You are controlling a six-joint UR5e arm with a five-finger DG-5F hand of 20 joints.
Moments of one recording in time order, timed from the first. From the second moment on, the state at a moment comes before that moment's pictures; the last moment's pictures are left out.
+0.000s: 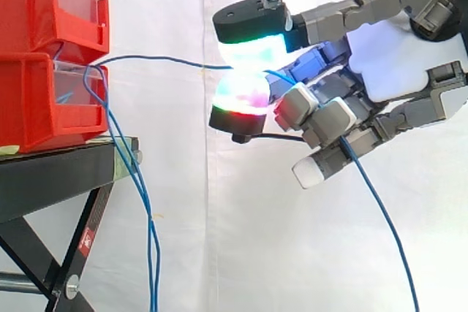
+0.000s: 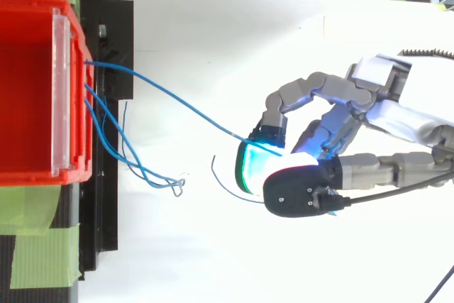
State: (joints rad) arm 0.36 -1.82 -1.70 -3.10 -0.89 0.06
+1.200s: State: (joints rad) arm 0.36 -1.81 -1.70 -3.13 -0.82 0.05
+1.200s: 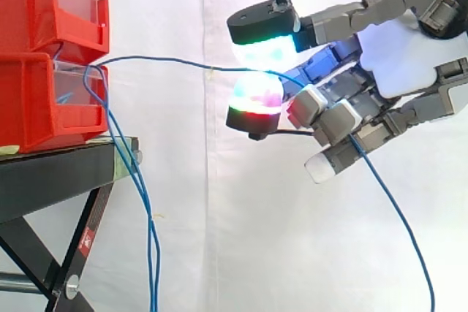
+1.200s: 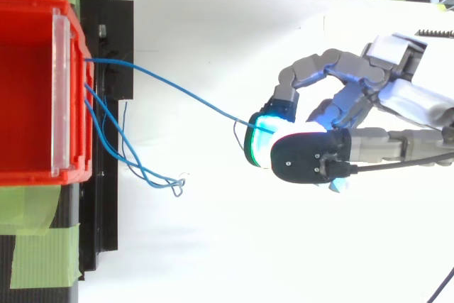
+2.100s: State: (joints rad) arm 0.36 -1.77 -1.70 -3.14 -0.80 0.02
